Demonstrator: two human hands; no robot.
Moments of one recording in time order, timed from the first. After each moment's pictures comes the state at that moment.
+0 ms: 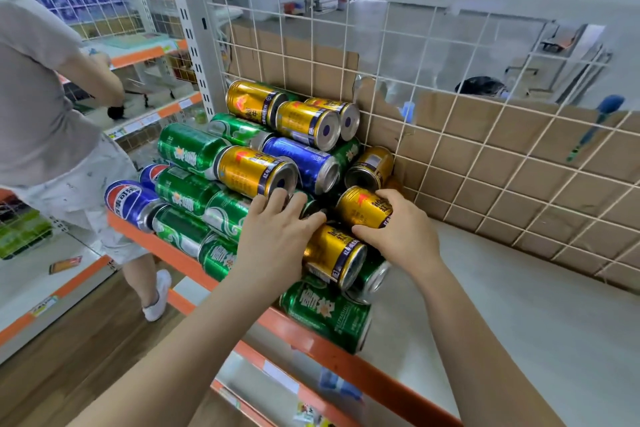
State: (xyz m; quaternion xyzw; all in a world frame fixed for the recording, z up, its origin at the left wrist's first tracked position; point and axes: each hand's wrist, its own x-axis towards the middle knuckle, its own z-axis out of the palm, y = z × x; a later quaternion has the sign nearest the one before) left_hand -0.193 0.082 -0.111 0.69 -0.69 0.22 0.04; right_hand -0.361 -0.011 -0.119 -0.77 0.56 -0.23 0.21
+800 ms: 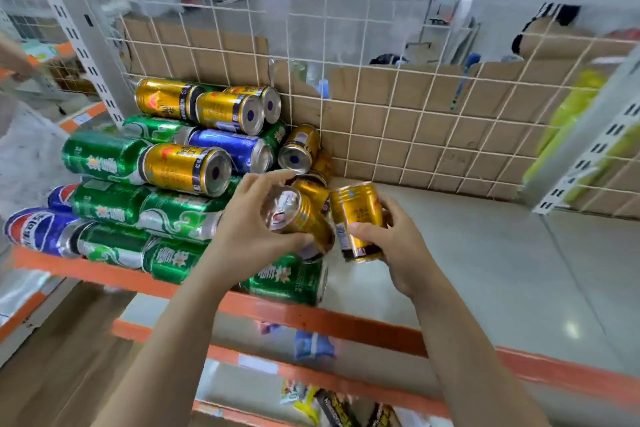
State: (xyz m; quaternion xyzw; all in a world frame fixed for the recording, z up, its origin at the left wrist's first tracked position) left_hand -0.217 0.101 -0.095 0.55 -0.68 -0.24 0.42; right_hand -0.423 0.076 -0.121 -0.50 0.47 -0.45 0.57
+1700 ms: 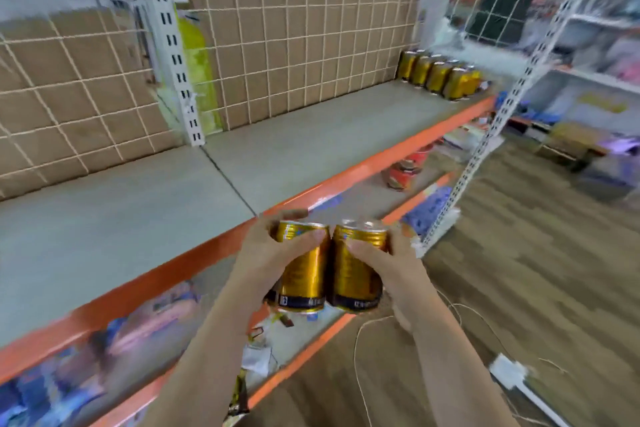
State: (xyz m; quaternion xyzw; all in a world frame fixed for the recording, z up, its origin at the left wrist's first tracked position) left_hand -0.587 0.264 -0.136 0.31 -0.63 -0.67 0.24; right_hand -0.697 0.398 -0.131 -0.22 0.69 -0.62 0.31
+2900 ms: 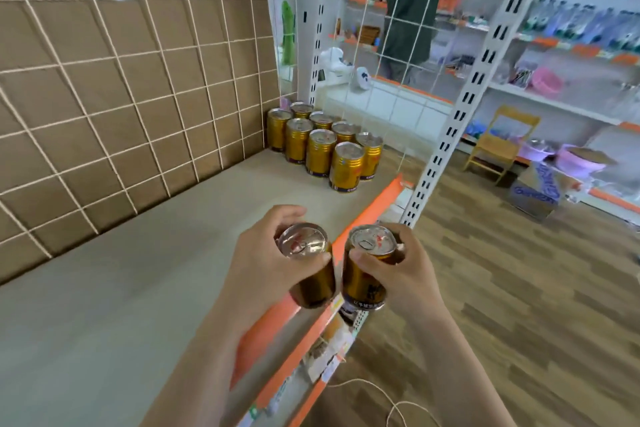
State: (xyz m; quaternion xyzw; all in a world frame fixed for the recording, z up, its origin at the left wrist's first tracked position) left_hand -1.141 0.187 -0.120 0.17 -0.81 -0.51 0.24; right_hand -1.238 0.350 -0.130 -0.16 0.77 -0.60 0.12
